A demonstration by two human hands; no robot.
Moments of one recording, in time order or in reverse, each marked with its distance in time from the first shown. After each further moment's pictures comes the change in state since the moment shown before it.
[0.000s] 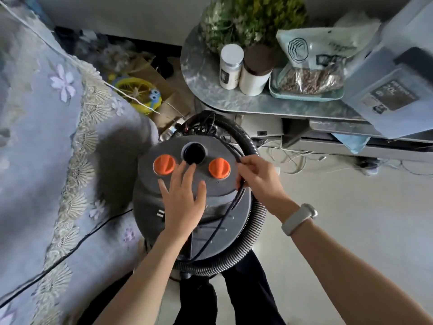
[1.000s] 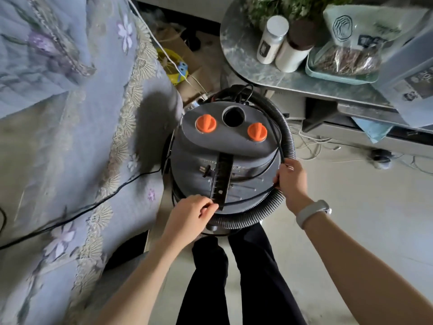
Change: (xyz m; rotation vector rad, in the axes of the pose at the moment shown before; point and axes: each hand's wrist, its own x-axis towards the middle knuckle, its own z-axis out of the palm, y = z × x) left_hand -0.122 -0.077 -0.051 -0.037 -0.285 0.123; right_hand -0.057 0.058 0.036 -0.033 0.377 0.350
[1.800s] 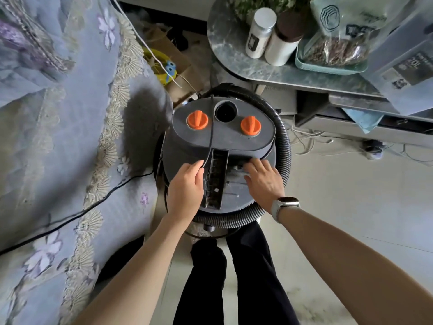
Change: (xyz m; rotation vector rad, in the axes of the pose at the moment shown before) left_hand 0.051 0.003 0.003 -0.056 0.401 -0.013; right_hand 0.002 0.041 0.024 -1.090 -0.100 -0.899
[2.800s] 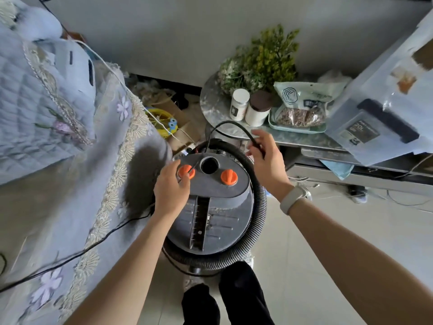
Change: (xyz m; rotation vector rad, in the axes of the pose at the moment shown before) left_hand 0.083 0.071 -0.053 -0.074 0.074 -0.206; right_hand 0.074 0.008 -0.182 0.879 0.299 0.162
